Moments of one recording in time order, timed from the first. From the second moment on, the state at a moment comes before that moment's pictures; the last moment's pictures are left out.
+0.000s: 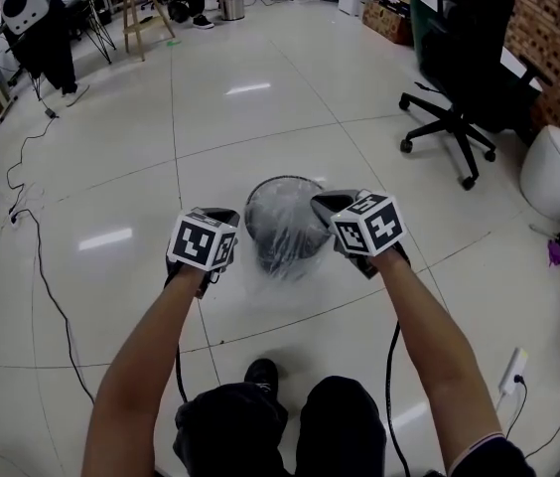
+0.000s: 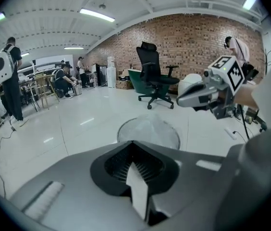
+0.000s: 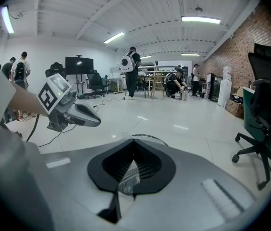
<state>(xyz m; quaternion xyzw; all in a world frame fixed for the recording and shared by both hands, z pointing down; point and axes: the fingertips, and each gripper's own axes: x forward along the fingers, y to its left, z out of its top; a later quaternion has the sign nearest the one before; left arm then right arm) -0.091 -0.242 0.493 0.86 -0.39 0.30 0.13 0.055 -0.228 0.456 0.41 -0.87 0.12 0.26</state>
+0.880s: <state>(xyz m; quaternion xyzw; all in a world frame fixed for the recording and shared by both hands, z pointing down) -0.082 -0.310 0.522 0.82 -0.45 0.21 0.26 -0.001 -0.315 0.547 0.34 -0.83 0.23 0.37</state>
